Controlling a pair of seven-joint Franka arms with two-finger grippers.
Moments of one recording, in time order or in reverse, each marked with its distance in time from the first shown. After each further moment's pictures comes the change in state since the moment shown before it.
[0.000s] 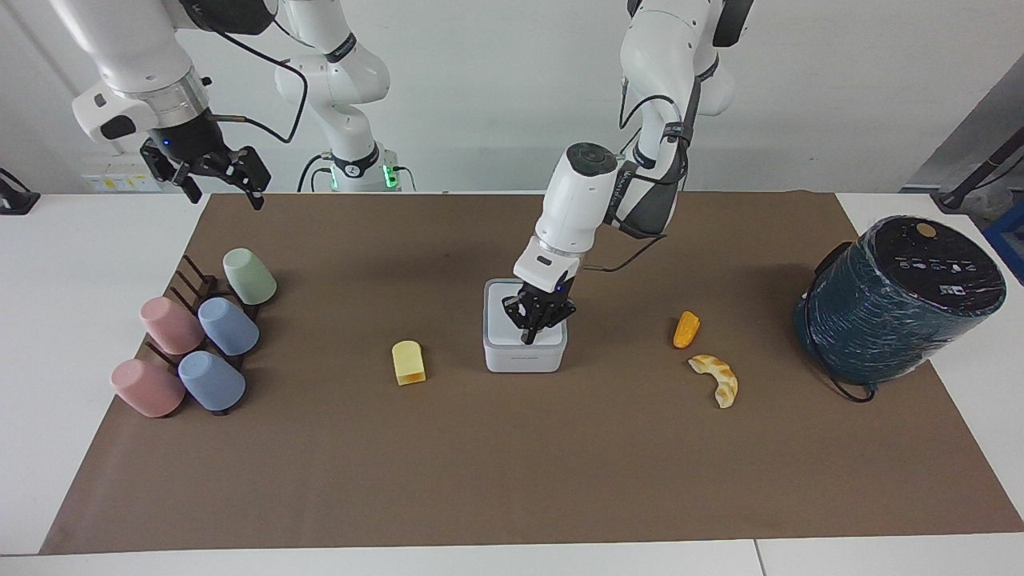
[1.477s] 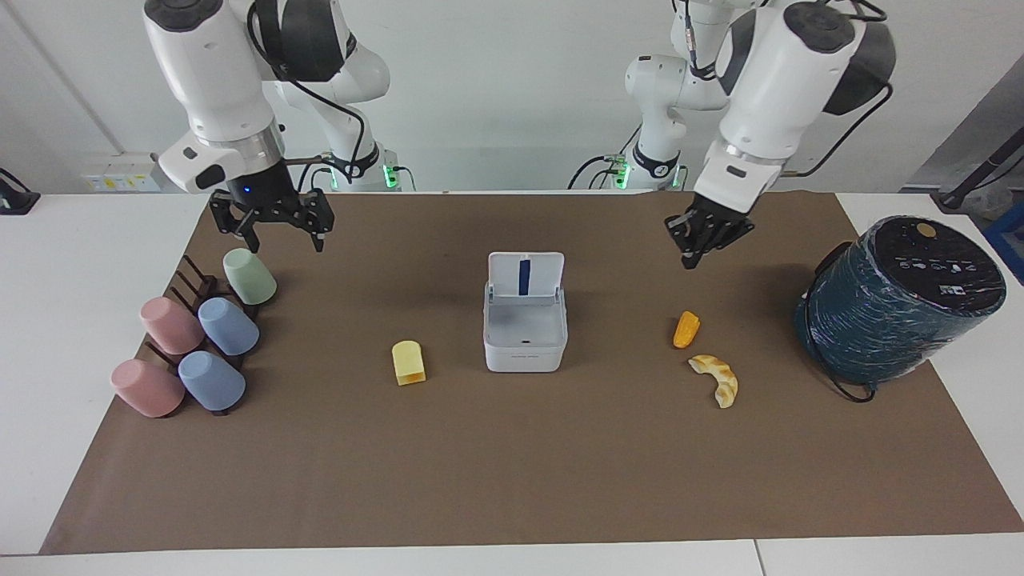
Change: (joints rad) left arm 0.416 -0.282 0.039 0.242 0.025 -0.839 0.566; right arm 0.202 0.190 0.021 -0.055 0.000 0.362 -0.002
